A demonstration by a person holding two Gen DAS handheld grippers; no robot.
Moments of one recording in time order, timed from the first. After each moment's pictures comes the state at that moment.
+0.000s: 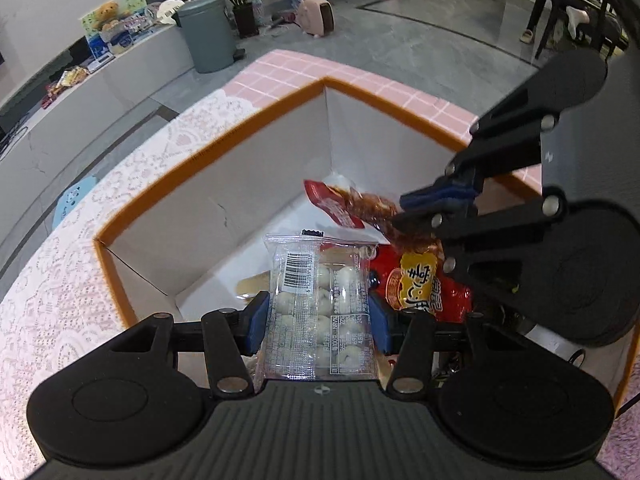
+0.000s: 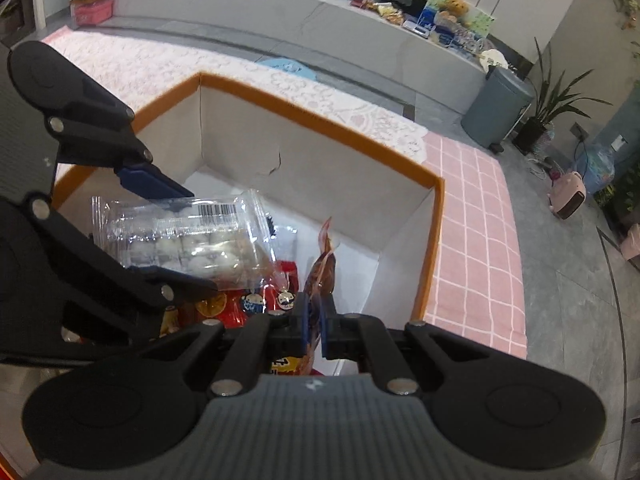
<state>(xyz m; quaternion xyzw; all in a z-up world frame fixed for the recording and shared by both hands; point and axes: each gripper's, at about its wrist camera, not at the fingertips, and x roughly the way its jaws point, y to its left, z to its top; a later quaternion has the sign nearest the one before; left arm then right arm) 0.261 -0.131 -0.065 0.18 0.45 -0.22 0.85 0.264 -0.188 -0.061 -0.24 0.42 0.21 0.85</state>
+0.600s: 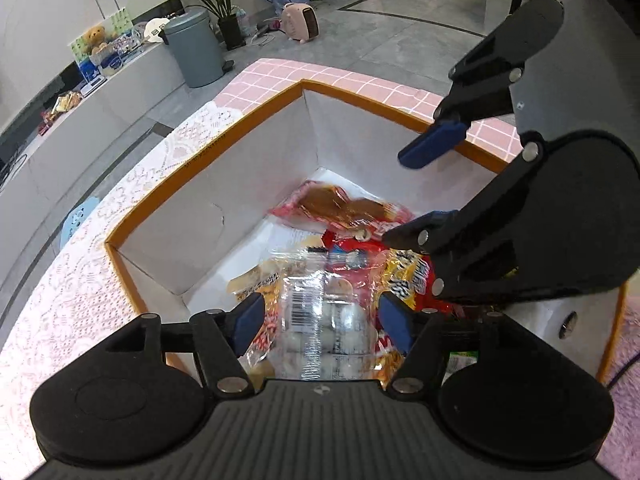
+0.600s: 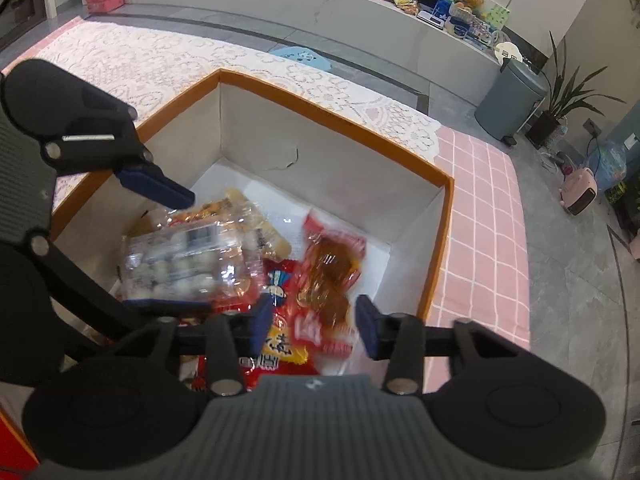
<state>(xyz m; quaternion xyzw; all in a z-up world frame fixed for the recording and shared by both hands) 0.231 -0.134 -0.053 0.22 0.44 -0.22 0.84 0.258 -0.183 -0.043 -0.24 0.44 0.23 0.83</state>
